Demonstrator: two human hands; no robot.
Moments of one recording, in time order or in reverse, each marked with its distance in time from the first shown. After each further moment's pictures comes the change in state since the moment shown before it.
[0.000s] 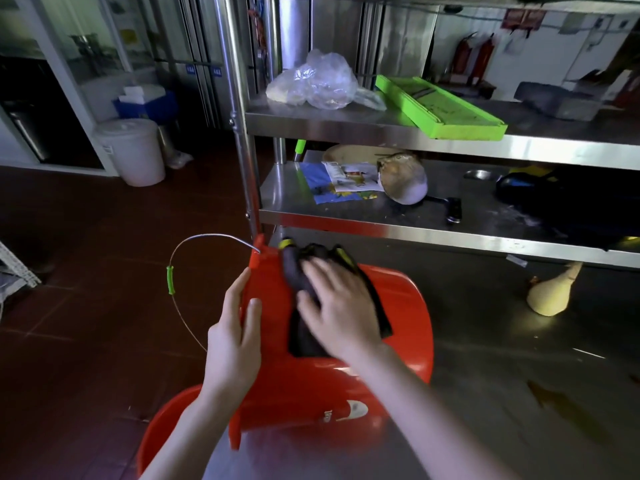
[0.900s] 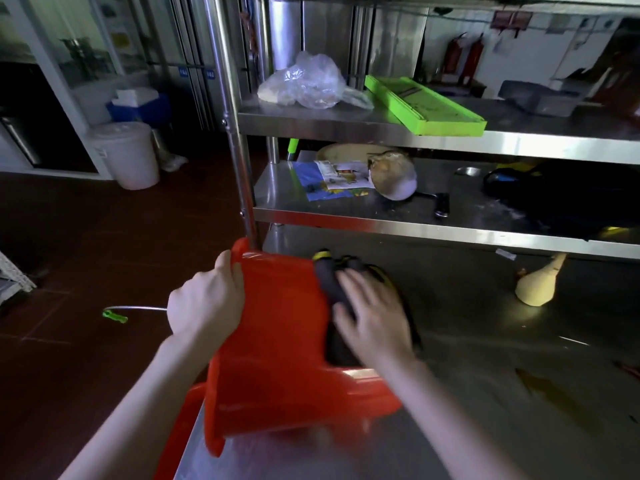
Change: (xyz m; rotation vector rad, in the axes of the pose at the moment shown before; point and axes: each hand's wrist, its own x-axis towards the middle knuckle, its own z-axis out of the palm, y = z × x) left_hand 0.045 0.035 -0.024 0.885 -0.015 0.005; right_hand -0.050 0.041 -0.020 -0.086 0.011 0.093
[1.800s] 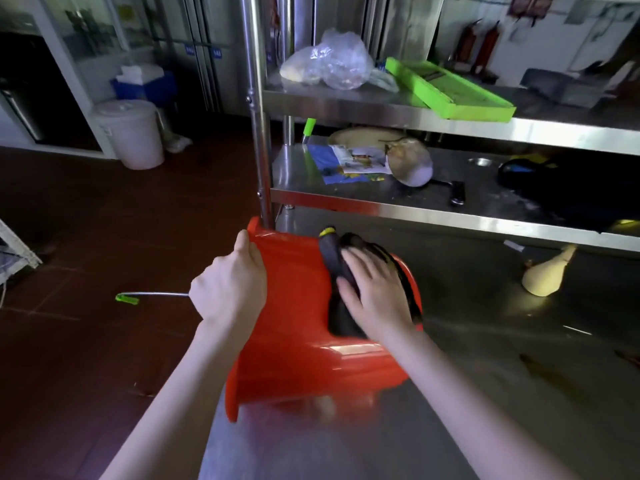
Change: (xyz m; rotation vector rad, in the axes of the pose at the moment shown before) left_hand -0.012 -0.010 0.007 -0.036 0.071 -0.105; right_hand 0.009 -0.020 0.017 -0.013 -0.106 -0.032
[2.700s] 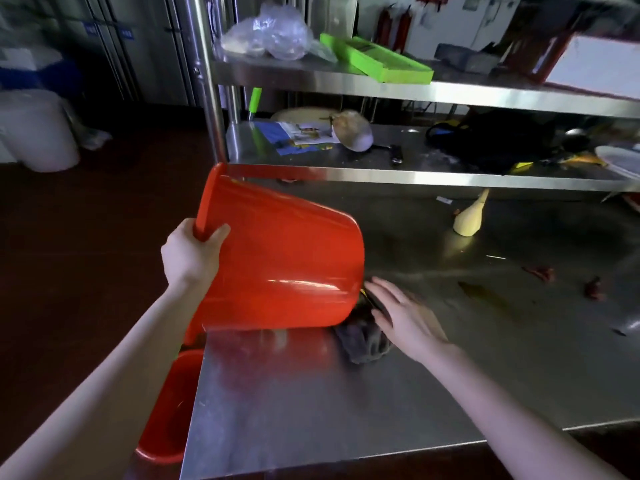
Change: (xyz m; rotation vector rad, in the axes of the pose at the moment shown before) left_hand -0.003 -0.058 0.006 -0.685 -0.168 -0.070; right_hand -0.166 0.024 -0.018 -0.189 -0.154 0.190
